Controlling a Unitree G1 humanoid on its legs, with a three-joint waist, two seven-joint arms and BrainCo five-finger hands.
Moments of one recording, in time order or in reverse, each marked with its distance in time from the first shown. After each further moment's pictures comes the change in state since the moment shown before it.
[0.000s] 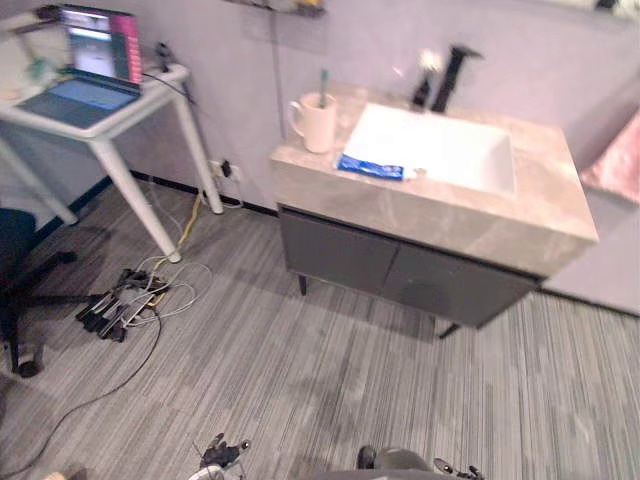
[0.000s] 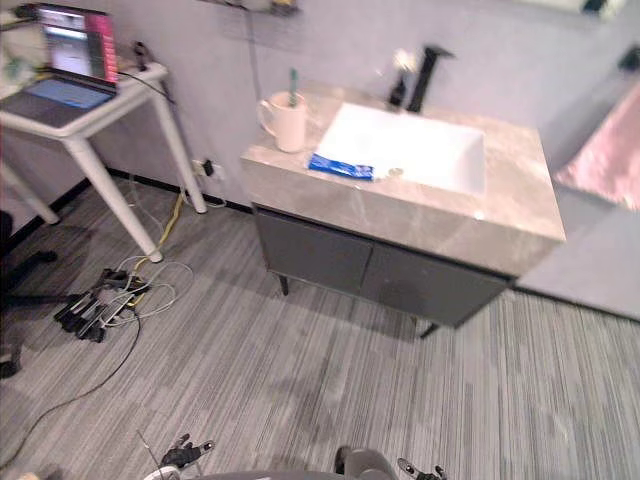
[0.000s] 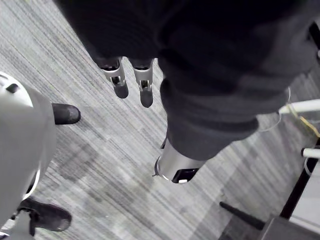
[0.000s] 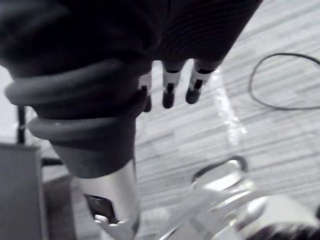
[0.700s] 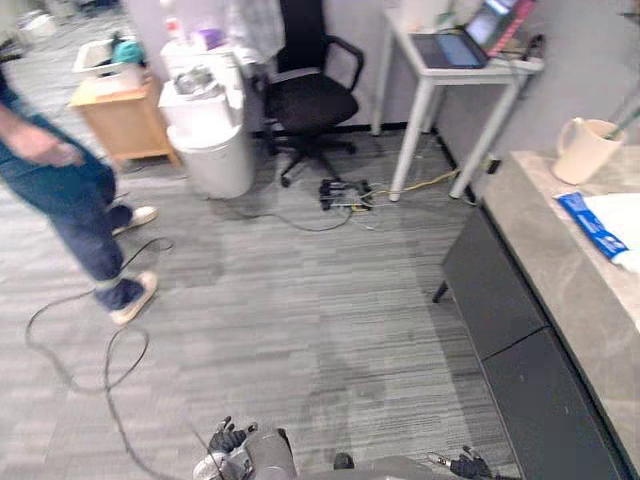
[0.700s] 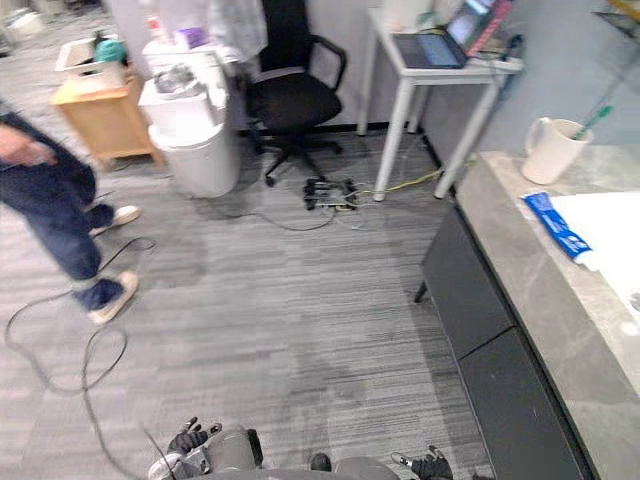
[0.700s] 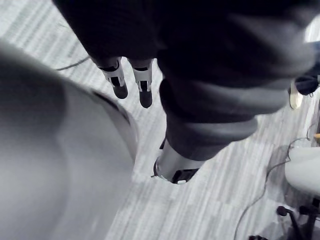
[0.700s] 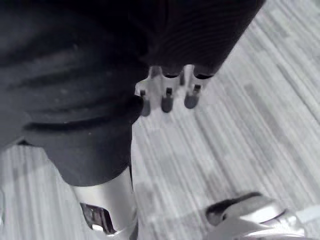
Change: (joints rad) left arm 0.039 -0.020 0.056 -0.127 -0.079 0.004 -0.007; right arm -0.010 -0.010 0.146 -0.051 -0.221 0.030 -0.001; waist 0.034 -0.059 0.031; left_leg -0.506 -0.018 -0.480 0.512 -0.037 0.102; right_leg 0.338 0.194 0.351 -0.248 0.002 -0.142
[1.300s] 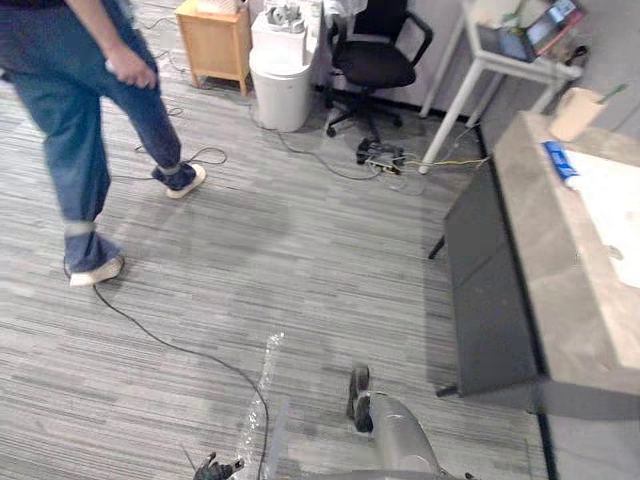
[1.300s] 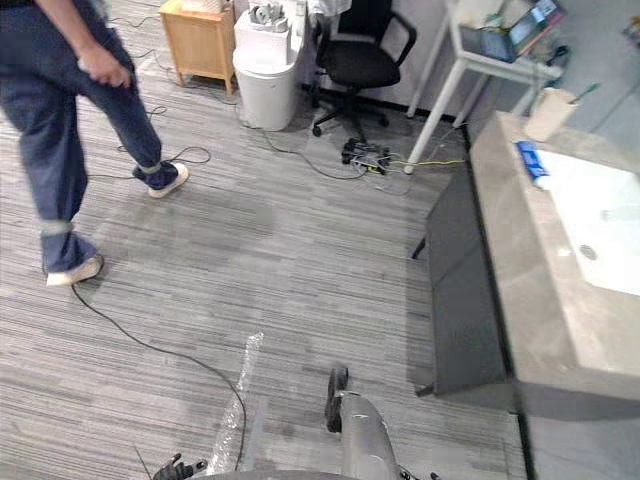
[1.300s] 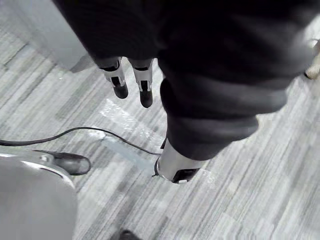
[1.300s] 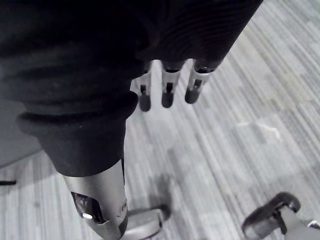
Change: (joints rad) left arm 0.013 0.055 -0.083 0.129 0.133 0.012 0.003; right arm 0.049 0.019 -0.029 0.037 0.213 -0.037 -0.018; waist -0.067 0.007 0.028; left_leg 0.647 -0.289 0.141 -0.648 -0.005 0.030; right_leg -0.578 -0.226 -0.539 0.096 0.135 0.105
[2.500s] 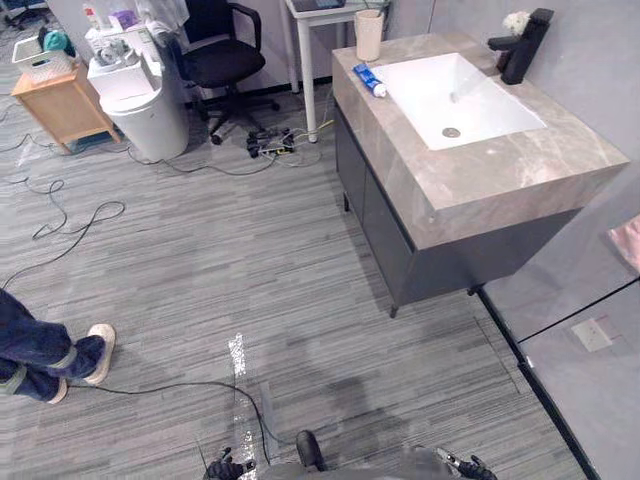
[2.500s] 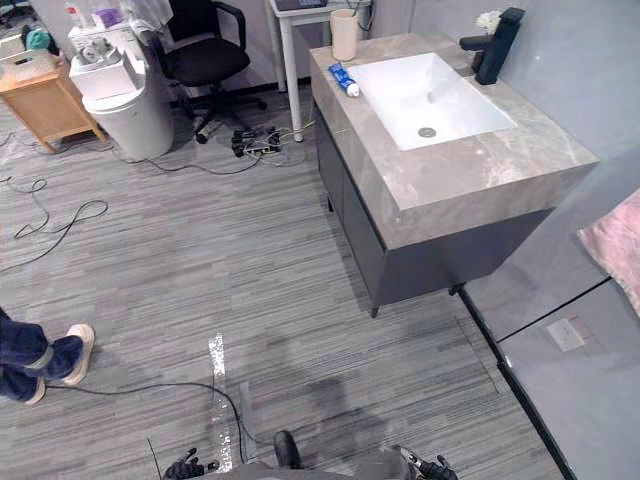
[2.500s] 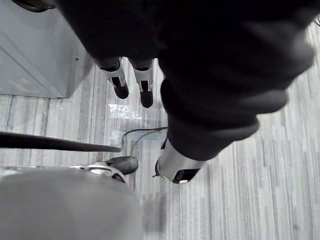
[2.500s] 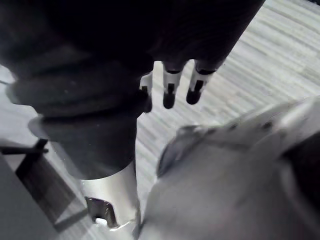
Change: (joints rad) left arm 0.023 0.053 -0.153 0.012 -0.062 -0.008 -0.020; right arm -0.060 -0.023 -0.057 0.039 0.047 0.000 0.021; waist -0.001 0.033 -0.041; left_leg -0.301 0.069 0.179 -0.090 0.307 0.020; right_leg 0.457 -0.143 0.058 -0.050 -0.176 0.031
